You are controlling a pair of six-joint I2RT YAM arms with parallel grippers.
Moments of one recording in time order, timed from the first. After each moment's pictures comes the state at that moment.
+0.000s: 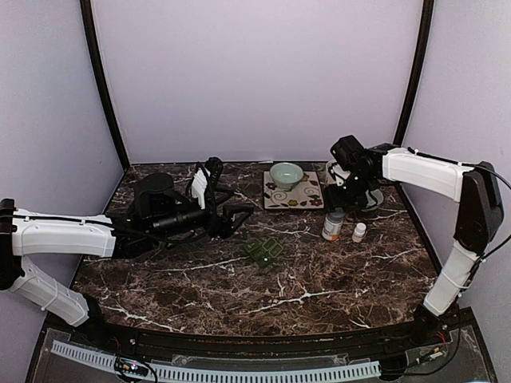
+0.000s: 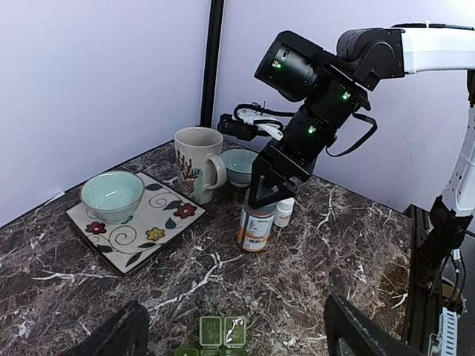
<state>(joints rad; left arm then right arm) -0.90 1.33 0.77 0.42 0.09 -0.12 0.51 1.71 1.38 -0.84 0.06 0.33</state>
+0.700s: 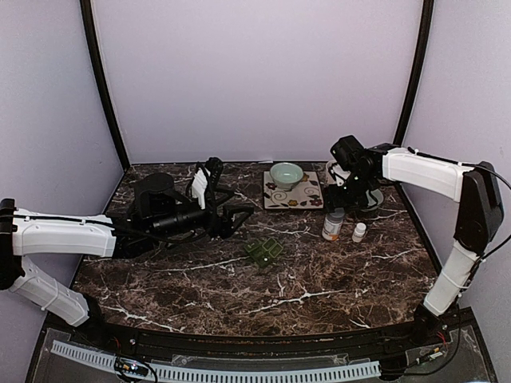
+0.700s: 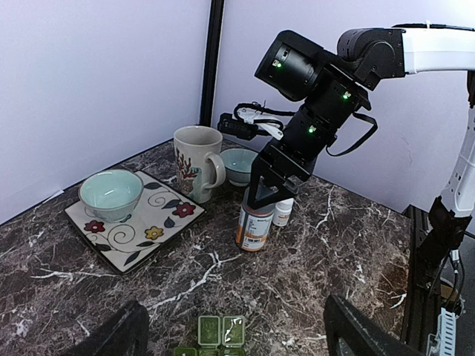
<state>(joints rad) -0.90 1.33 0.77 0.42 0.09 -0.13 0.51 1.71 1.38 -0.85 0.07 0.32</state>
